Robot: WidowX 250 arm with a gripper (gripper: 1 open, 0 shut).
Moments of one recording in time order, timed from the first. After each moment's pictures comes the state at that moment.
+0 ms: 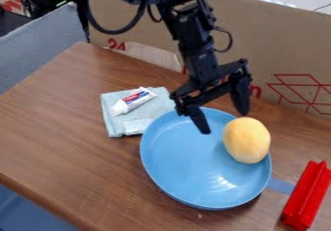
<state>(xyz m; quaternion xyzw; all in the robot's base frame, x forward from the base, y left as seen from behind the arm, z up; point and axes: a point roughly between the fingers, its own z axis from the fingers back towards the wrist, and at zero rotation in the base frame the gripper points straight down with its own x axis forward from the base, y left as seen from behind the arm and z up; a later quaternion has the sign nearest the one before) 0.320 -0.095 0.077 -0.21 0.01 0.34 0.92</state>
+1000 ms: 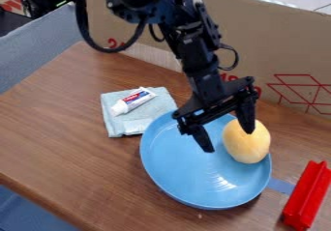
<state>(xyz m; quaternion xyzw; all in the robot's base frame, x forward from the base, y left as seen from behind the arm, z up) 0.315 -0.087 0.059 -0.21 -0.01 0.35 0.92</state>
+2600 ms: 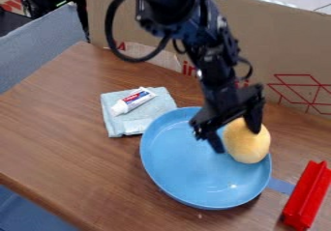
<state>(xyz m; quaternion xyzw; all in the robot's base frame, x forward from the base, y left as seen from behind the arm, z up) 0.332 -0.108 0.034 -0.18 -0.07 0.37 0.91</state>
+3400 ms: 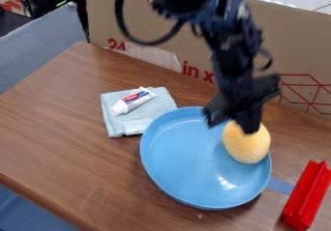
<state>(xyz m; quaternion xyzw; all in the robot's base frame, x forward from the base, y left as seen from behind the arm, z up) 0.349 -0.111 0.072 -0.19 -0.10 0.37 0.90</state>
